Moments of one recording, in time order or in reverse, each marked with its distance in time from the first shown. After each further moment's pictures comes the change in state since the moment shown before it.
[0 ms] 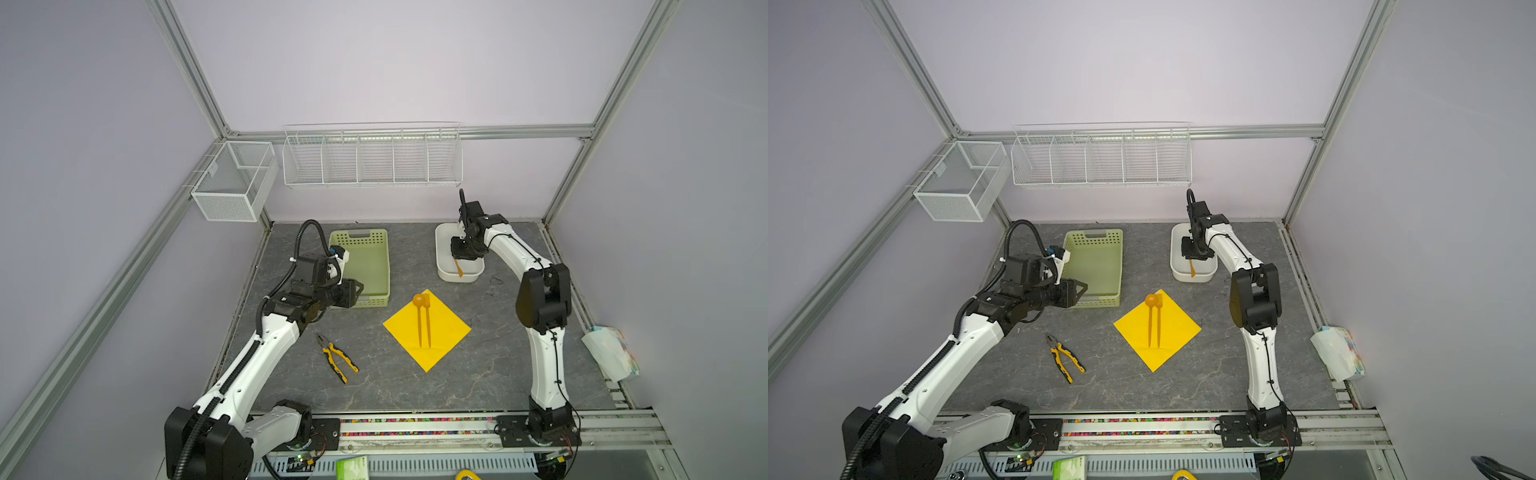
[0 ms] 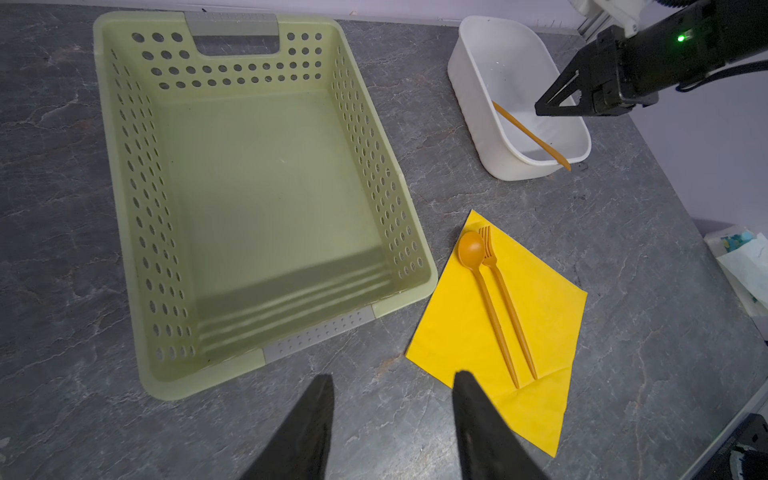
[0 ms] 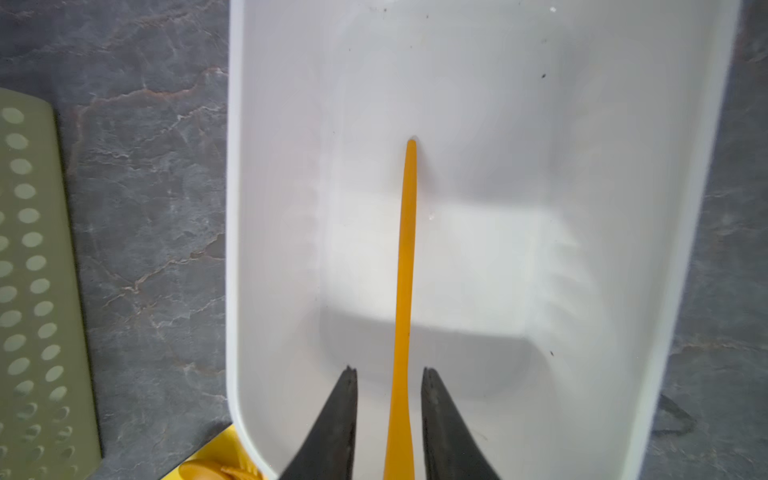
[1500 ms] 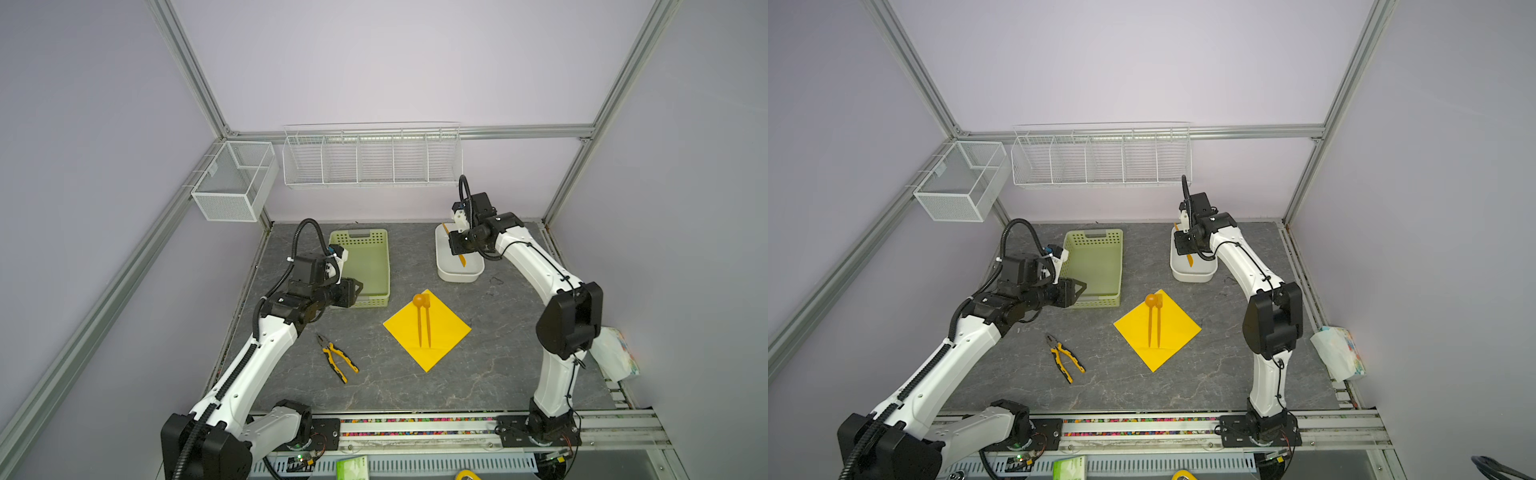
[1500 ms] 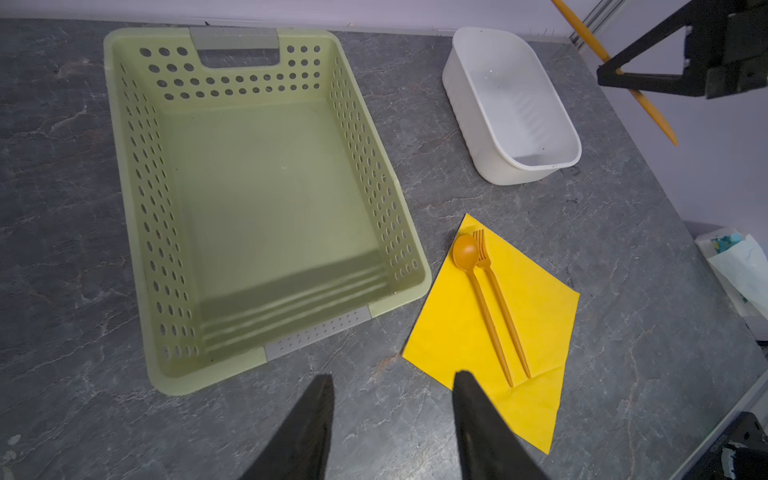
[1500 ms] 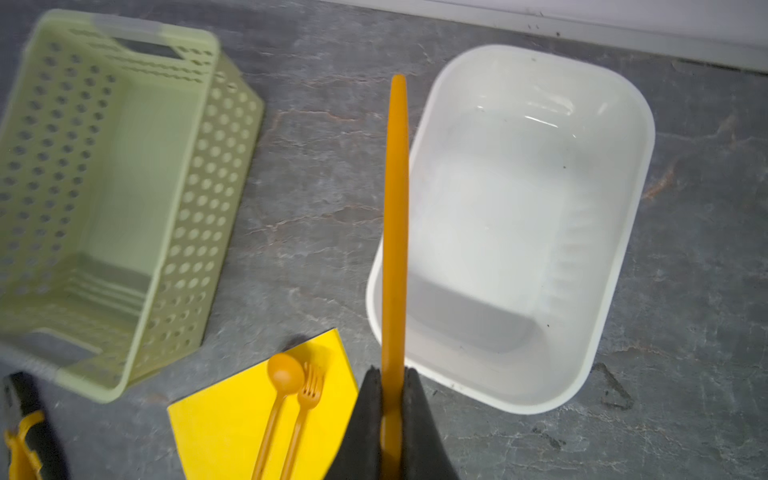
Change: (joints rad) left arm 0.000 -0.030 0.025 -0.026 0.009 0.000; right arm 0.100 -0.380 -0.235 0.114 -0.045 -0.193
